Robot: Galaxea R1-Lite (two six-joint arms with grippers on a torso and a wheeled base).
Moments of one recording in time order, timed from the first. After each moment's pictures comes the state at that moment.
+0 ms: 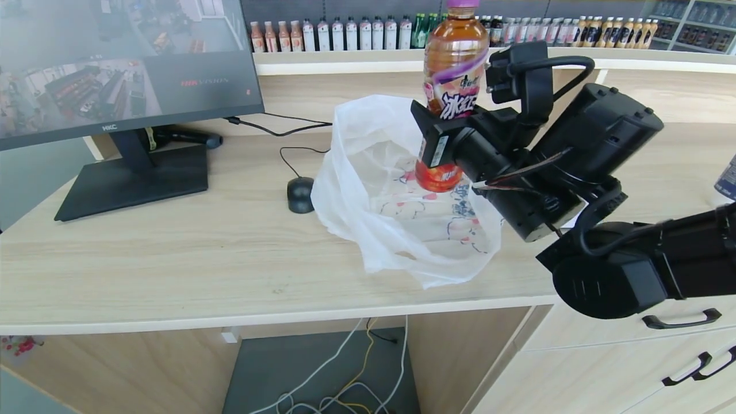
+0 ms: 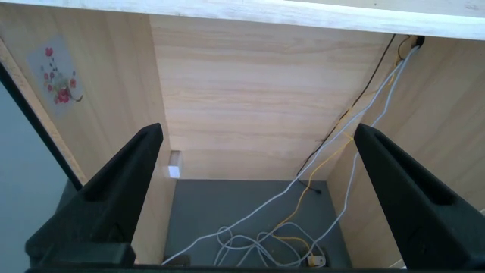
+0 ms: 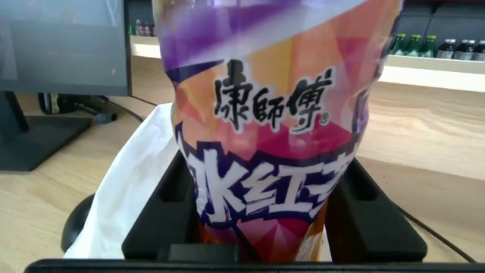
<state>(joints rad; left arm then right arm) 0.00 0.00 0.00 0.00 0.00 -0.01 0.65 1.90 -1.18 -1.16 -0.19 -0.20</state>
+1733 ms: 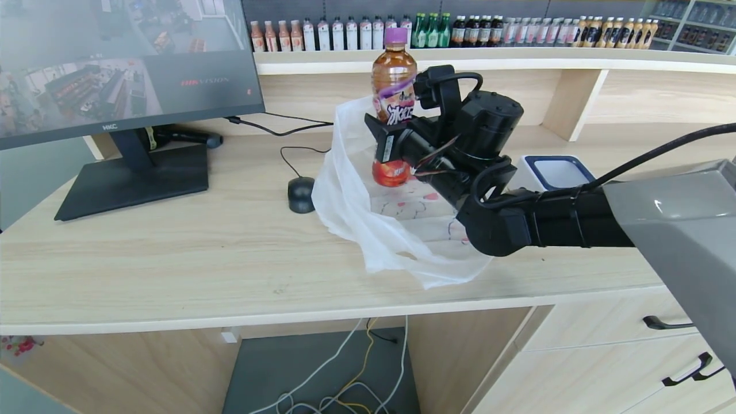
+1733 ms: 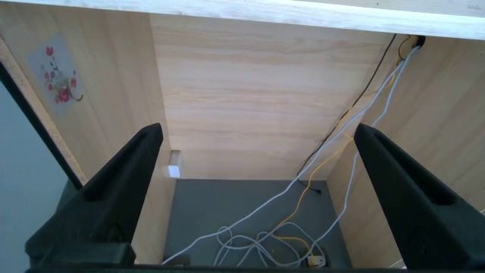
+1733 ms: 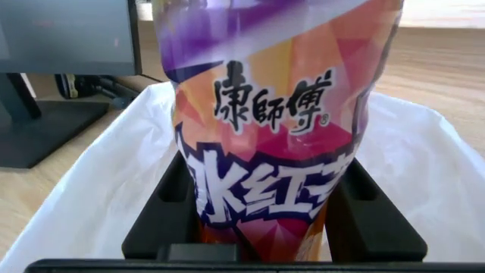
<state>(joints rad) 0.00 0.00 0.00 0.00 0.00 -0.01 0.59 2.22 -1.70 -0.87 -0.04 -0.07</state>
